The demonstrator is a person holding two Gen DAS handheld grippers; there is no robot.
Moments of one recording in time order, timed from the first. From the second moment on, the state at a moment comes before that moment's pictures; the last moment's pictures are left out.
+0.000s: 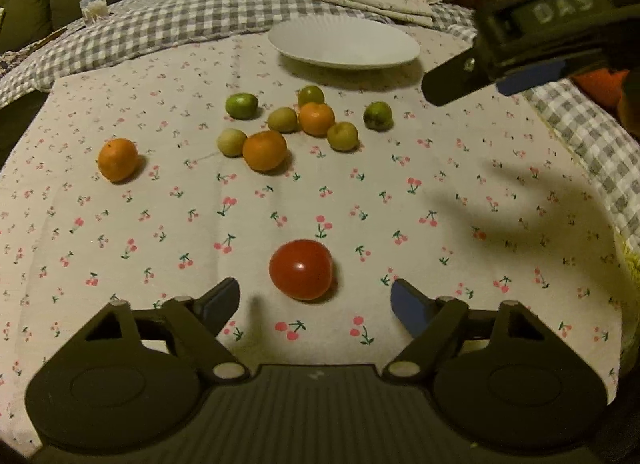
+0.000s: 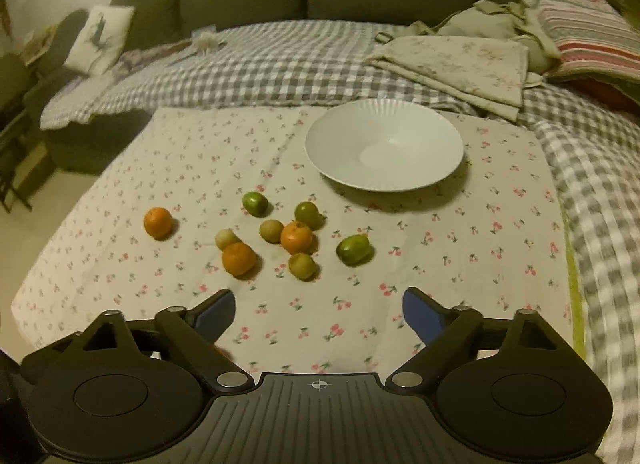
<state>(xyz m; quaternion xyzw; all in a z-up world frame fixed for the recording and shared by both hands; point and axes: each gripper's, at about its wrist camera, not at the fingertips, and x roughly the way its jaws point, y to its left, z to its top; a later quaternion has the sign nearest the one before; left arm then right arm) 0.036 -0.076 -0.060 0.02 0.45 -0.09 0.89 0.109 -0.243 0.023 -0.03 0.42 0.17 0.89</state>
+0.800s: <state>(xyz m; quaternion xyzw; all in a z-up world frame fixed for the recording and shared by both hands) 0.059 -0.067 -0.076 0.03 0.42 -0.11 0.90 0.161 -0.249 -0.033 -0.06 0.44 0.22 0.87</state>
